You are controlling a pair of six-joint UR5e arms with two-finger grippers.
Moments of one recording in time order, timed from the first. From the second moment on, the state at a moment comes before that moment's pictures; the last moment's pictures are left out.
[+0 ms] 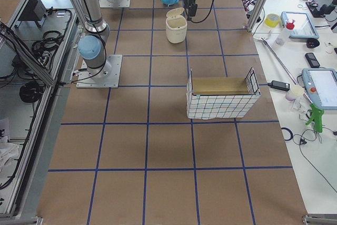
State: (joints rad) left arm -1.54 -1.52 -1.60 -1.55 1.57 0.07; right arm 1.48 -1.45 1.37 -1.38 -1.54 -0.19
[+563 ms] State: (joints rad) left arm -1.54 -1.52 -1.60 -1.55 1.57 0.07; right arm 1.47 -1.46 1.37 -1.37 -1.55 -0.16
